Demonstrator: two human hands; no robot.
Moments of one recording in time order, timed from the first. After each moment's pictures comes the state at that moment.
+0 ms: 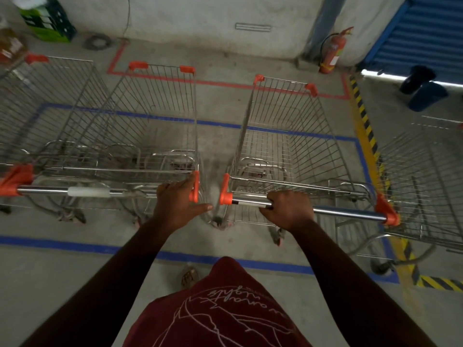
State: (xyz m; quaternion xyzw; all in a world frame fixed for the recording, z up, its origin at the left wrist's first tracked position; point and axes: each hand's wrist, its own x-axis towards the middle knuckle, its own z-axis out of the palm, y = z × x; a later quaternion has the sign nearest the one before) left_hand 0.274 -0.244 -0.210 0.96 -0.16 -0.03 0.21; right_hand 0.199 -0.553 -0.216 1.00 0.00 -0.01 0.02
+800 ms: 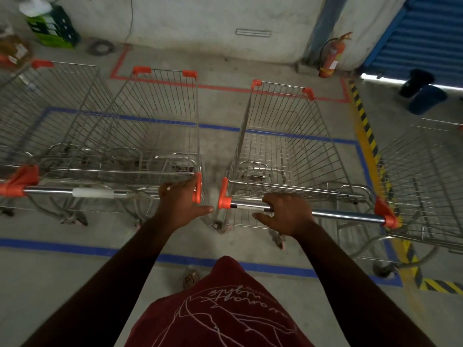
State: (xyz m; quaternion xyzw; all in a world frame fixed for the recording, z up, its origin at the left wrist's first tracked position) left_hand 0.275 -0.243 -0.202 0.96 -0.15 -0.09 0.20; right_hand 0.188 -0.548 -0.206 1.00 0.06 -0.01 -0.07
